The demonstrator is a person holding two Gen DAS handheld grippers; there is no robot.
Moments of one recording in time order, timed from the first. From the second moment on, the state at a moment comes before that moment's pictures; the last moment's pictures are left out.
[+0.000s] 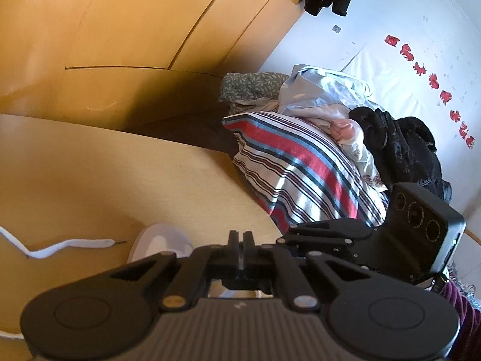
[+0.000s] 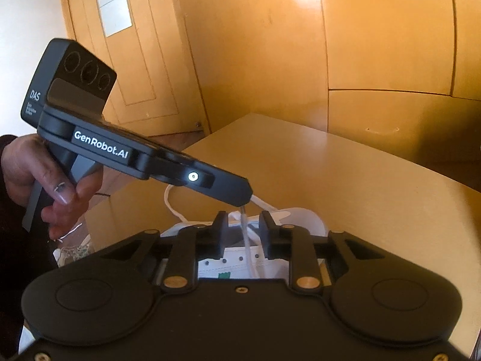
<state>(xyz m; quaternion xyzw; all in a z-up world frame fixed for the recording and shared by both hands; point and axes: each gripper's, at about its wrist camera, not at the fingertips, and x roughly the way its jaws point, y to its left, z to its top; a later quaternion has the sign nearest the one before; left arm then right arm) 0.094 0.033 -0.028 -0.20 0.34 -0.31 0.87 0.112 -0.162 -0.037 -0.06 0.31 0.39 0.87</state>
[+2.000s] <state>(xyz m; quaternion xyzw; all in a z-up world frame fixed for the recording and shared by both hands) 0.043 -0.042 -0.047 0.22 0.33 -0.26 0.88 0.193 -0.136 -0.066 -0.04 0.38 0.34 0.86</state>
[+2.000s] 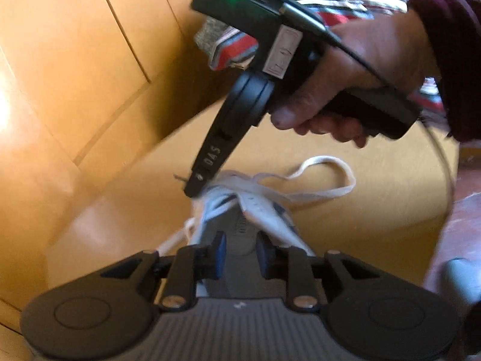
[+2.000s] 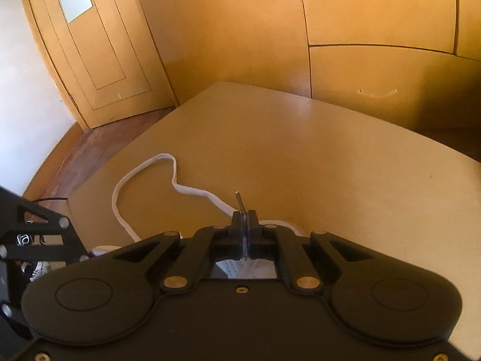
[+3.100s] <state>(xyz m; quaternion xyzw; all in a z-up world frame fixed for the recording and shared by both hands) 0.122 0.077 -0.114 -0.01 0.33 -0.03 0.94 0.113 -0.165 -0.047 -0.08 0.36 0.31 0.87</state>
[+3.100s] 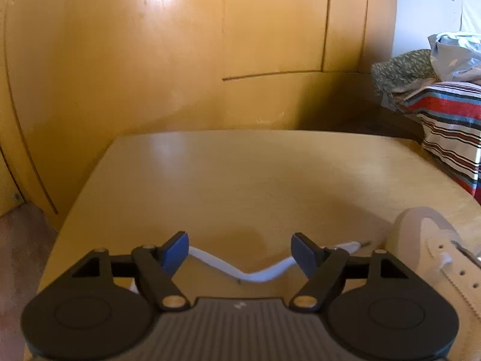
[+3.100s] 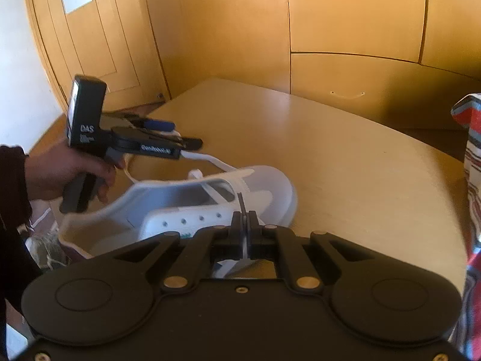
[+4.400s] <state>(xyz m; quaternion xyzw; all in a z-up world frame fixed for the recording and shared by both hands) 0.098 -0.071 -0.067 0.23 0.40 -0.14 0.88 0.133 -0.157 -0.073 -0.07 0.41 0.36 0.84</state>
